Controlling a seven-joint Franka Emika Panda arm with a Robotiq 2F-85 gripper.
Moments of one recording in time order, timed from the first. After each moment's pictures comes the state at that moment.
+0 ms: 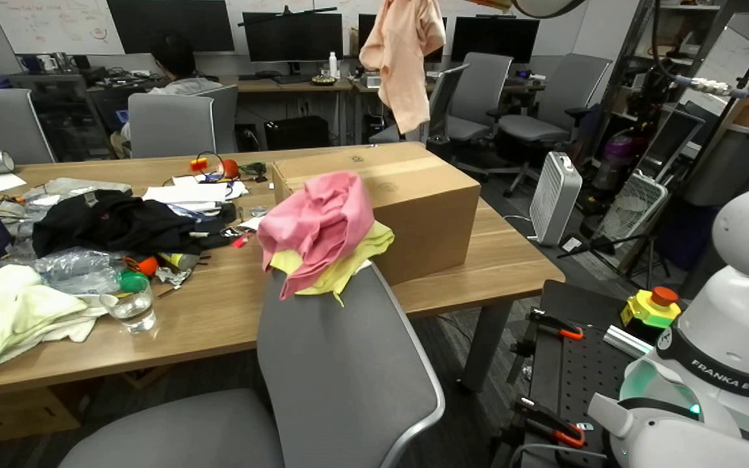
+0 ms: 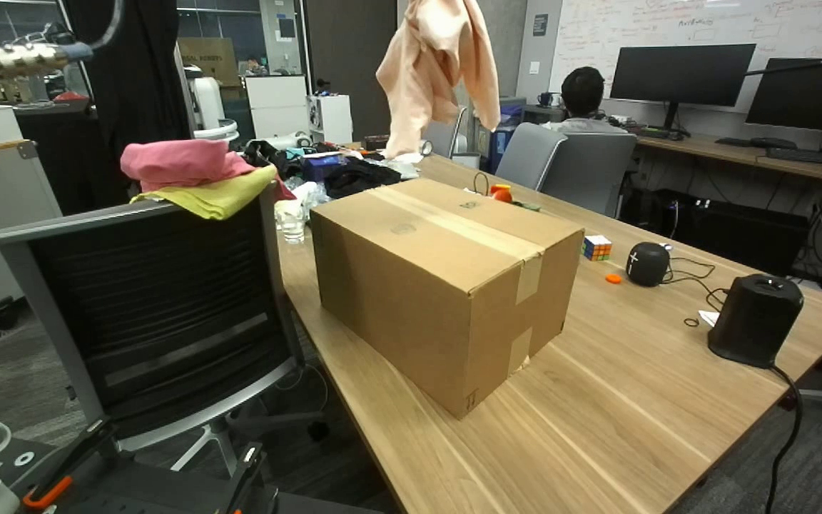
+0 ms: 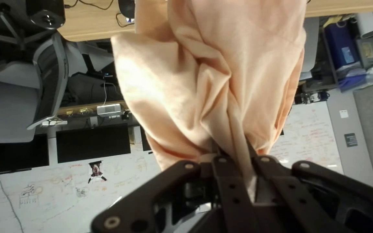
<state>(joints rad) -0.80 -0.36 0.41 -2.21 -0.77 2.90 1.15</state>
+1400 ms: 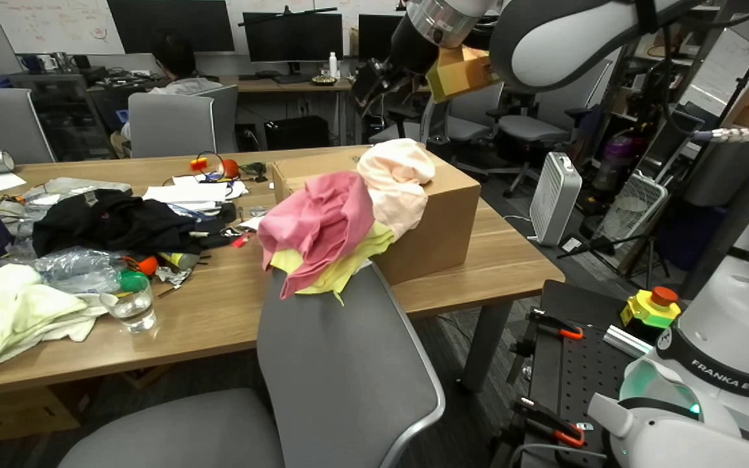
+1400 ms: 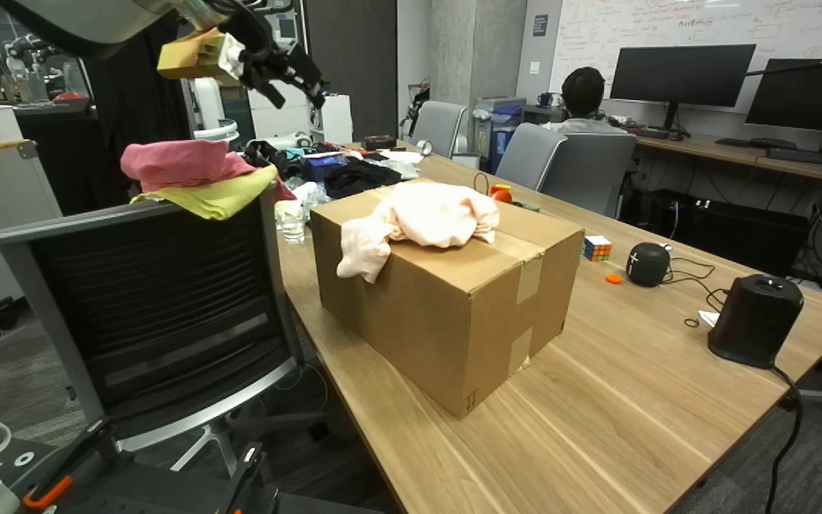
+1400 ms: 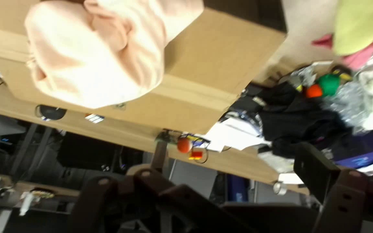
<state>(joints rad) -0.36 -0.37 0.35 -2.45 -0.41 2.75 0.62</state>
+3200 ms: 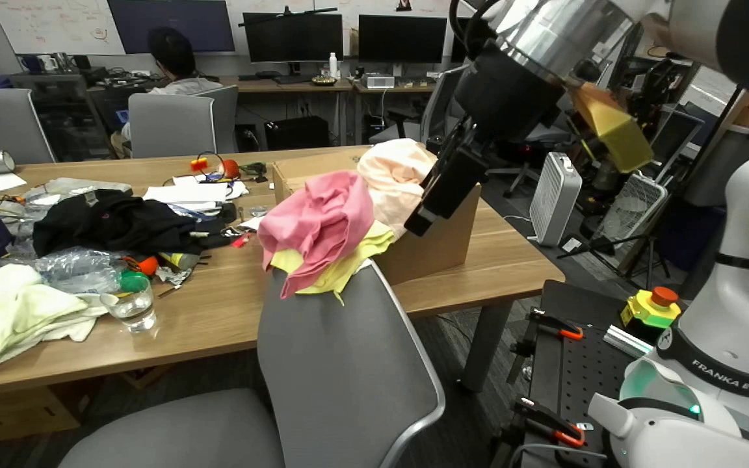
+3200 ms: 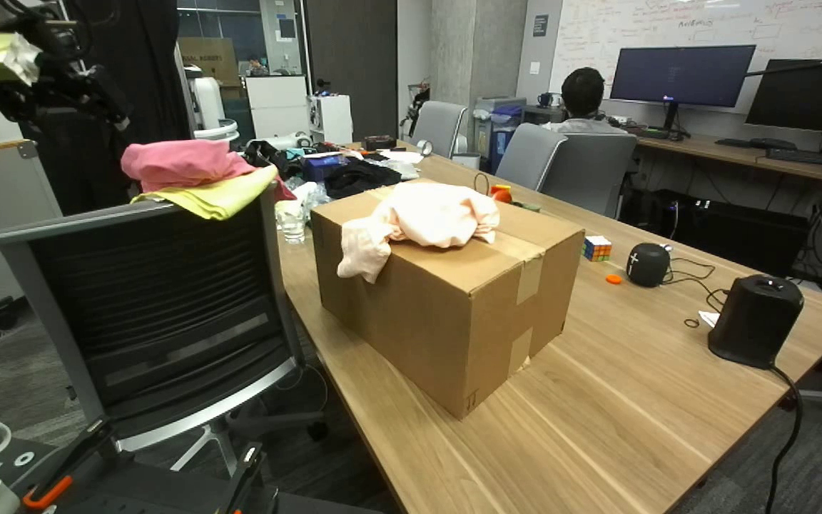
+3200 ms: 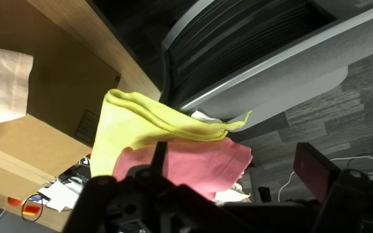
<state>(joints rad) 0.23 -0.67 0.29 -2.68 0.02 2.49 0.25</state>
